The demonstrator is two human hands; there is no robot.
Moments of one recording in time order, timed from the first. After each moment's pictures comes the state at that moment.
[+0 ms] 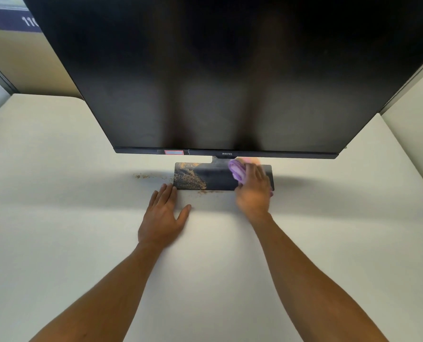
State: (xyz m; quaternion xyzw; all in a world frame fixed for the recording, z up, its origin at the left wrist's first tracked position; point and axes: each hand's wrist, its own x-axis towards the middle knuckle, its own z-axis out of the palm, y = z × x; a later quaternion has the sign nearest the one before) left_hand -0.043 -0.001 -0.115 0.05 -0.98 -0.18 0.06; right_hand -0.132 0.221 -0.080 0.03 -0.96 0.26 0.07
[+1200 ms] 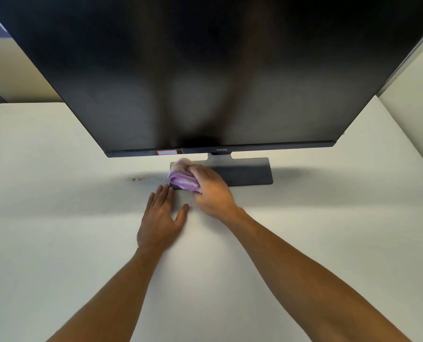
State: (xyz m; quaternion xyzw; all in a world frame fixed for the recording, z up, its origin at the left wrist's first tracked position) left_hand -0.043 0.000 -0.114 0.05 -0.98 -0.20 0.06; right_hand -0.121 0.151 -0.078 0.24 -0.89 0.38 0.01
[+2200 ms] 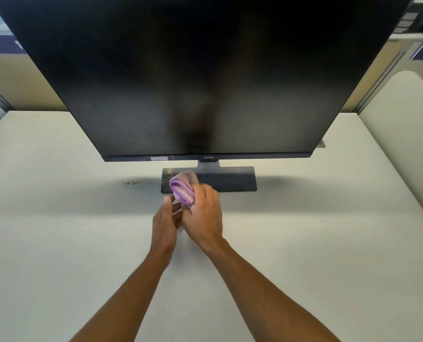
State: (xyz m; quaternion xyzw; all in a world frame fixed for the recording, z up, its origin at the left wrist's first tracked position) left_hand -0.016 0.070 -0.062 0.22 -0.69 -0.68 0.05; right_hand -0.051 0.156 -0.062 0.08 -0.91 0.39 0.08
